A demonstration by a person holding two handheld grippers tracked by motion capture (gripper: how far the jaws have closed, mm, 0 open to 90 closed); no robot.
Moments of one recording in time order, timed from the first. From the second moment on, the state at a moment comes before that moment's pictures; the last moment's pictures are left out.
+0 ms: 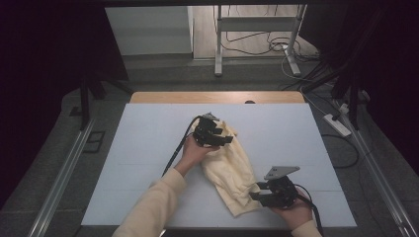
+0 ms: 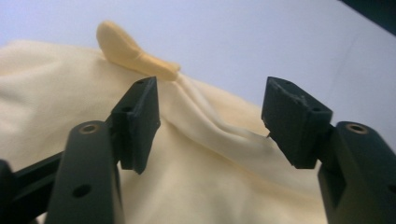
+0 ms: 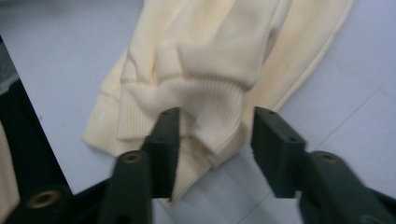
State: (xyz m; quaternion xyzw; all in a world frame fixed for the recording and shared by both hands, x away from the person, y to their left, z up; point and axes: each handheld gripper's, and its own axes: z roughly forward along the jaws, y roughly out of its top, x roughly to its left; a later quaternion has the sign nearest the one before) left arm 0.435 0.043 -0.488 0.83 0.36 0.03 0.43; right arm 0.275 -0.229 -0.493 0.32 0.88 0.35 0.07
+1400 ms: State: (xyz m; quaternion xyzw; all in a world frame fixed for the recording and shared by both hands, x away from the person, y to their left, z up) left arm 0.353 0.127 -0.486 0.84 0.35 0.06 0.41; right arm 0.320 -0.204 -0.475 0.33 0.86 0.37 0.10
